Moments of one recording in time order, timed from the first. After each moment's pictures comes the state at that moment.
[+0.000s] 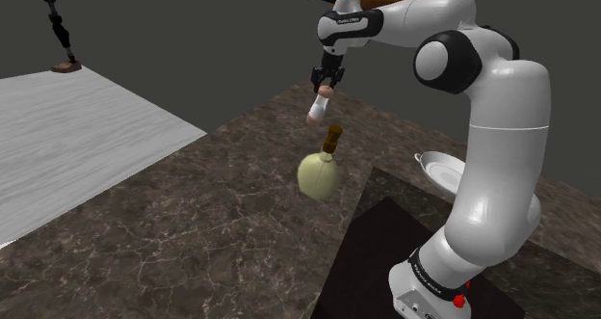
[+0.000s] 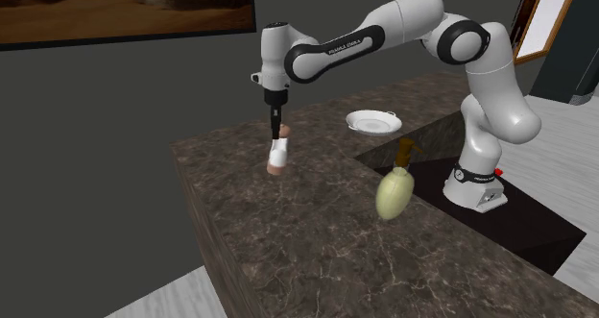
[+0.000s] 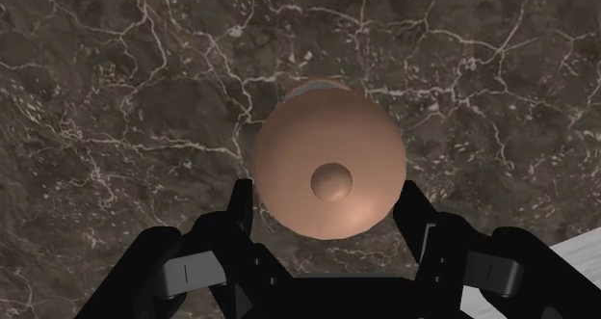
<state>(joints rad) -0.12 0.52 -0.19 -1.40 0.04 1.97 -0.12</state>
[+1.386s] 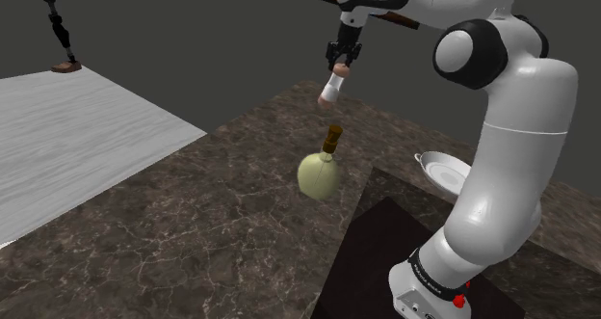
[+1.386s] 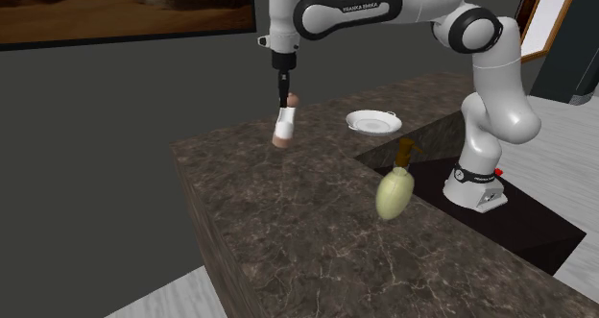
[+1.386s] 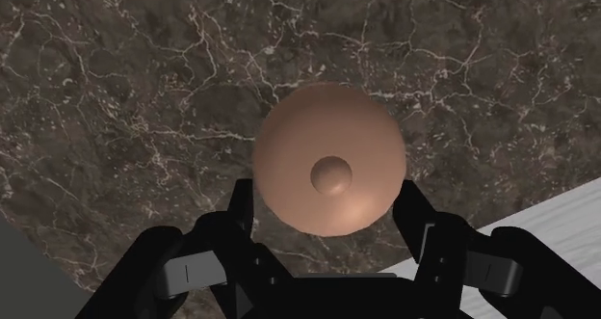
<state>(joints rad) -0.13 0.40 -0.21 -1.31 0.03 1.76 -0.15</state>
